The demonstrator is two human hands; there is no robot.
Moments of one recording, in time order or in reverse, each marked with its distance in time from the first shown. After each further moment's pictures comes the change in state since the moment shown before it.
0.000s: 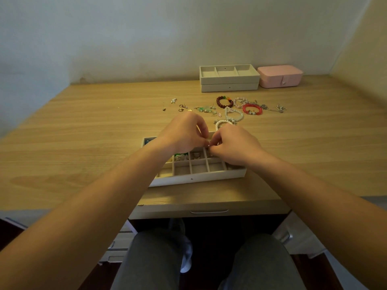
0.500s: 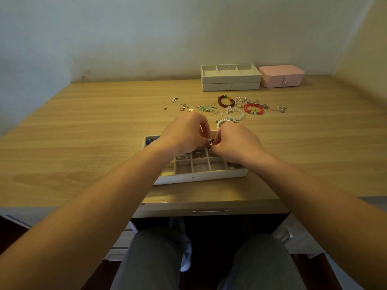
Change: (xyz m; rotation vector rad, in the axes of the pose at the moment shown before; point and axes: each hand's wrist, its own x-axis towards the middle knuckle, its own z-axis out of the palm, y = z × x) left_hand 0.004 -0.006 0.004 0.081 0.030 0.050; right_hand 0.000 -0.010 0.000 -0.060 0.053 0.113
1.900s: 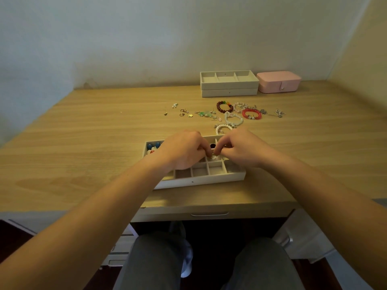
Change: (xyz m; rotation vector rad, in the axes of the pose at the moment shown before) left_hand -0.021 0.000 0.001 0.197 -0.146 0.139; right_hand -0.009 0.025 -0.027 0.116 -0.189 -0.275
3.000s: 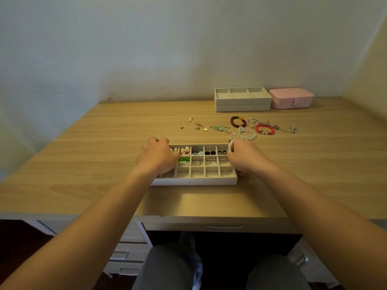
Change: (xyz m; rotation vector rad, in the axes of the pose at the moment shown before) left_hand -0.034 -0.071 -0.019 -0.038 0.160 -0.675; right_hand 0.041 -0.008 0.021 0.043 0.084 0.358
